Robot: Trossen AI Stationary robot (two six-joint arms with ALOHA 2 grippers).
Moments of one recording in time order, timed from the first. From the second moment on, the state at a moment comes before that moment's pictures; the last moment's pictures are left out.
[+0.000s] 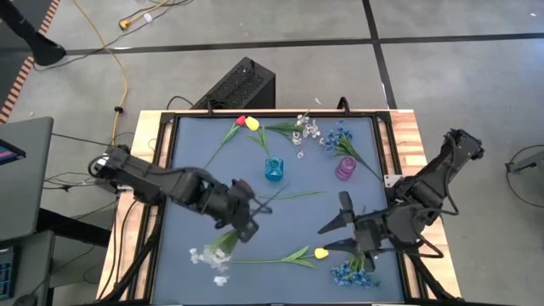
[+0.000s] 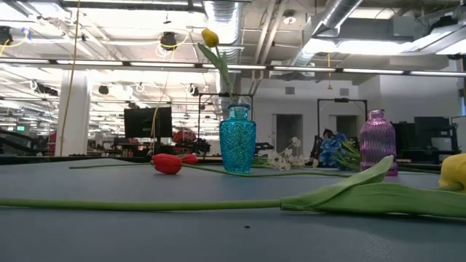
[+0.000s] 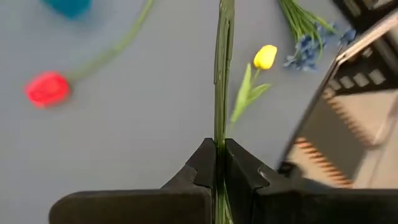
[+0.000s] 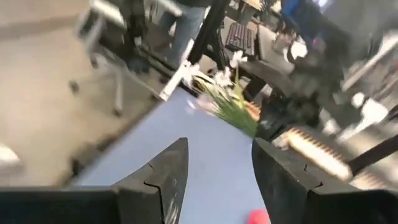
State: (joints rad) left arm -0.36 1.63 1.70 -1.06 -0.14 -1.12; right arm 0.74 1.27 1.33 -0.40 0.48 -0.29
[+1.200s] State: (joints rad) left arm -0.28 1.64 1.70 -0.72 0.20 -1.07; right arm 0.57 1.42 1.32 -0.41 0.65 -0.55
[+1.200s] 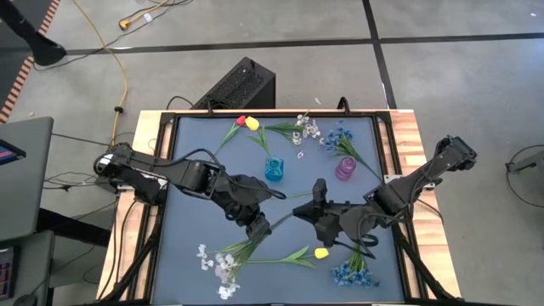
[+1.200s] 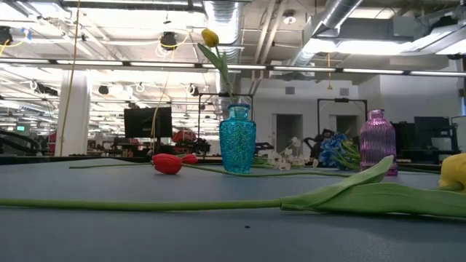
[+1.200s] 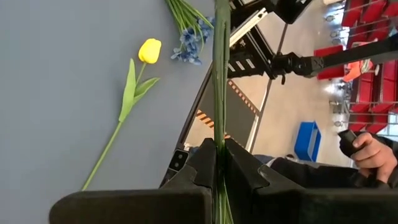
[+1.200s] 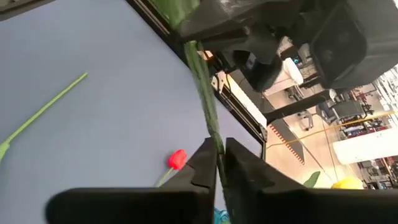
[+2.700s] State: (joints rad) left arm -0.32 1.64 1.70 -0.65 0.12 -1.04; right arm 0.64 1.42 1.32 -0.49 0.81 -0.50
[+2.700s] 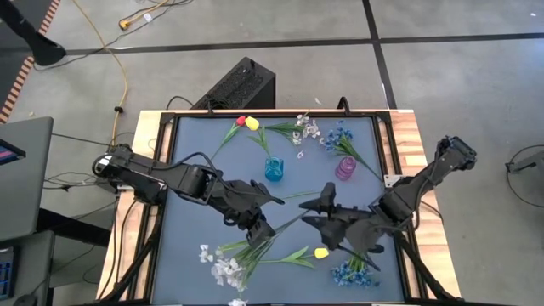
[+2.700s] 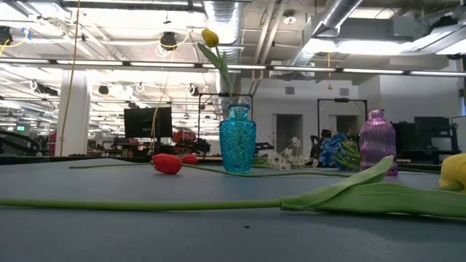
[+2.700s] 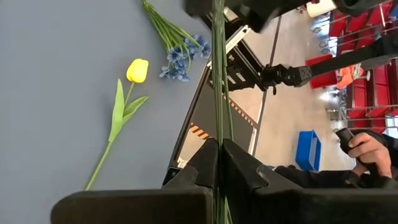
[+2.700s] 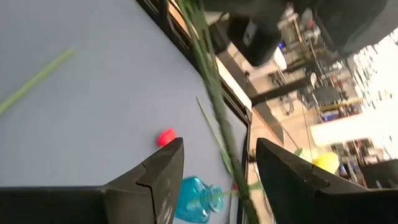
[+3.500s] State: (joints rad) left arm -0.31 1.64 1.70 -0.60 0.10 -0.92; right arm 0.67 1.43 1.32 -0.49 0.75 -0.48
